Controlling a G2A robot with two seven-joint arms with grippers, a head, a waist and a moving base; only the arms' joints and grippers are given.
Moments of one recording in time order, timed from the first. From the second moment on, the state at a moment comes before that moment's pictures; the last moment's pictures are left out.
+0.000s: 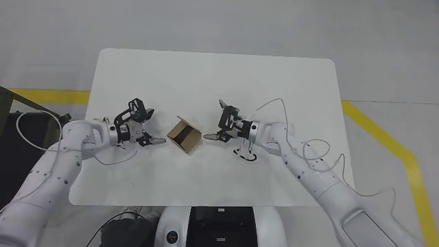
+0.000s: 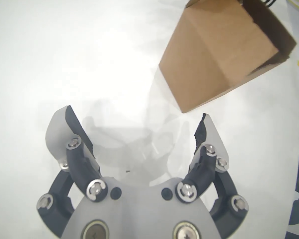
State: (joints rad) left arm 1.25 -0.73 -1.18 -1.30 1.17 -0.95 0.06; right arm -0.90 -1.38 0.75 -1.01 -1.40 -0.67 -0.25
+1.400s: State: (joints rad) left arm 0.96 -0.85 -1.00 -1.14 1.14 -0.89 0.02; right arm -1.12 -1.31 0.84 -1.26 -1.46 -0.74 -0.18
